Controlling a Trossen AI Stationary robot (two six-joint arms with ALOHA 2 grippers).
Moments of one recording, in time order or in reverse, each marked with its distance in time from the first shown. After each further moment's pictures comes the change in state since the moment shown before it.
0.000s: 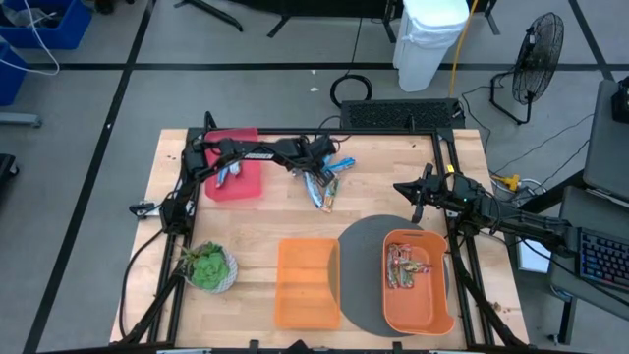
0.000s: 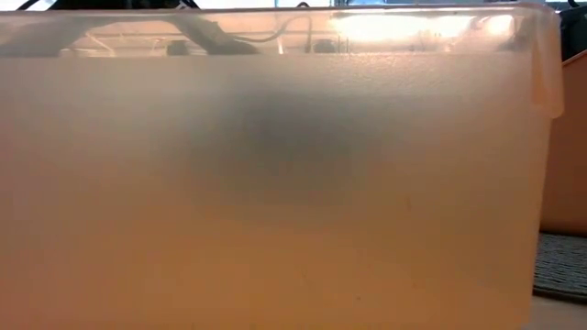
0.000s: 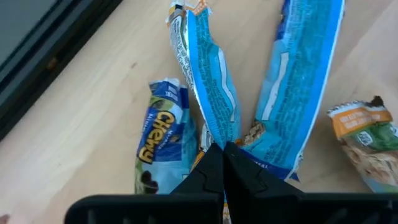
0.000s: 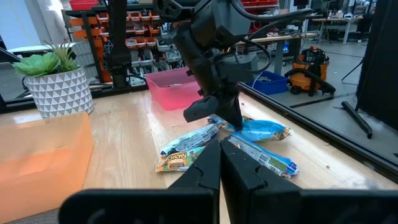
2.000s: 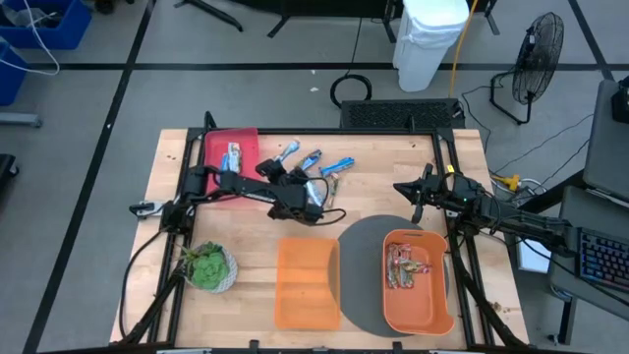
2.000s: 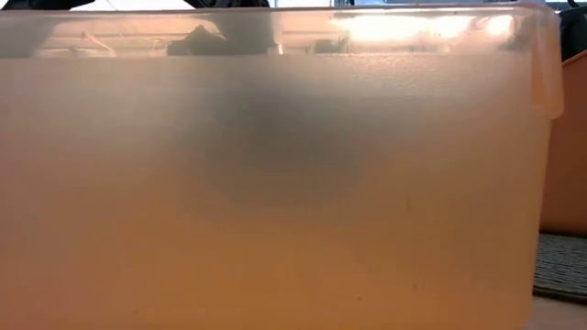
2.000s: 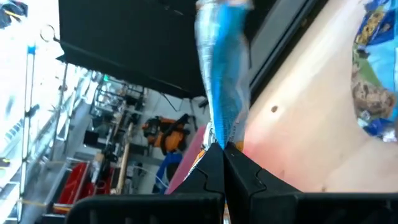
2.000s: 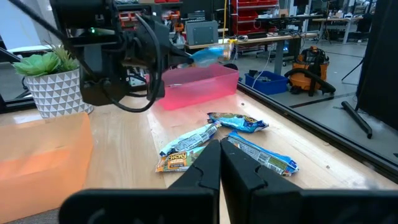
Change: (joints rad) left arm -0.358 -0.021 -0.021 -1.070 -0.973 -0.819; right arm 0.000 0.000 0.000 0.000 0.000 0.000
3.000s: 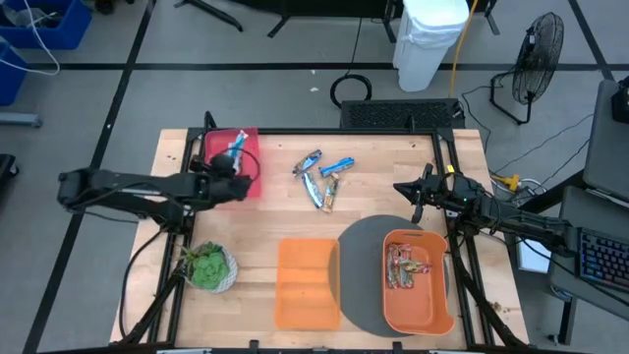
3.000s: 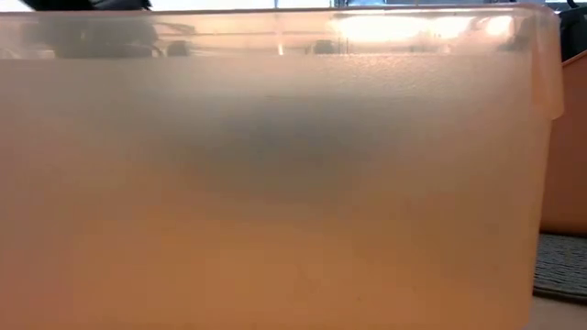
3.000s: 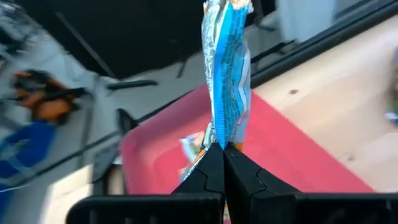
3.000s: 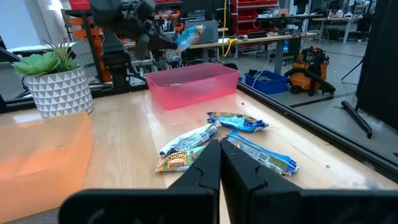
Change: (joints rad) left arm 0.091 -1.107 -0.936 0.898 0.184 0.390; right arm 0.000 0.002 0.000 0.001 0.000 0.000
